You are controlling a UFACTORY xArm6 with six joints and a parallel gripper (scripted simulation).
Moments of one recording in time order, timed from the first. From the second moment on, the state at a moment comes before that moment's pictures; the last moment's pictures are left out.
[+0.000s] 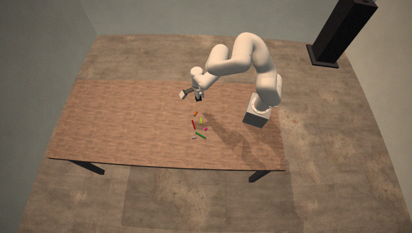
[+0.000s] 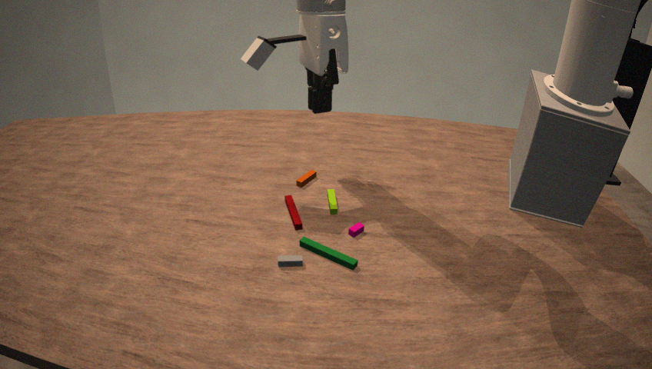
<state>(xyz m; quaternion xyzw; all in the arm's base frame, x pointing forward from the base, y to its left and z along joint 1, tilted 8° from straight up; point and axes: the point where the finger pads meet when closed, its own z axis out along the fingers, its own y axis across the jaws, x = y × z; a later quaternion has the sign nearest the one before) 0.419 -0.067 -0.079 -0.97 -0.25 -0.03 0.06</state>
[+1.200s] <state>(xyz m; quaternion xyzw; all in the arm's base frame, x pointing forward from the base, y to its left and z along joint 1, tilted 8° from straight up) 0.386 -0.118 -0.110 -0.98 -0.18 -0.03 0.06</state>
